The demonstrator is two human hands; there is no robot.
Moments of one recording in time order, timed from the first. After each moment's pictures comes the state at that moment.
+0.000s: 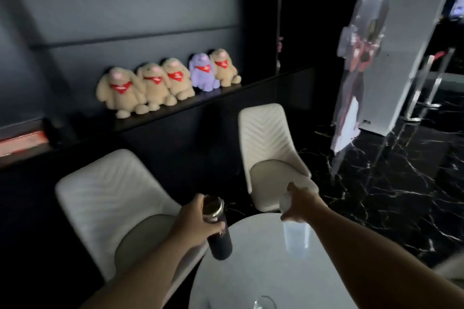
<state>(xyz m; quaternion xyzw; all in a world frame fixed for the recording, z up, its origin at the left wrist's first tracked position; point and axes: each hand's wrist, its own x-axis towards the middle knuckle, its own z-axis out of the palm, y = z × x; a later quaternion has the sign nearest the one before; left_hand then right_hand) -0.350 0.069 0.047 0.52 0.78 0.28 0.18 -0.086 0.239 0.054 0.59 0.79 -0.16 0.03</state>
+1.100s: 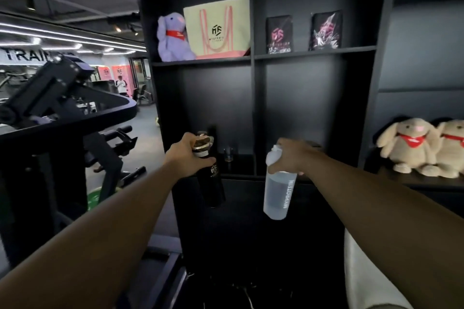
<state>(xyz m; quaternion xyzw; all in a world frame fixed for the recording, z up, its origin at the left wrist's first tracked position) -0.979 -0.534 0.317 0.17 0.91 0.36 -0.15 -0.881 -0.233 0.332 0.11 0.97 -0.22 -0.09</state>
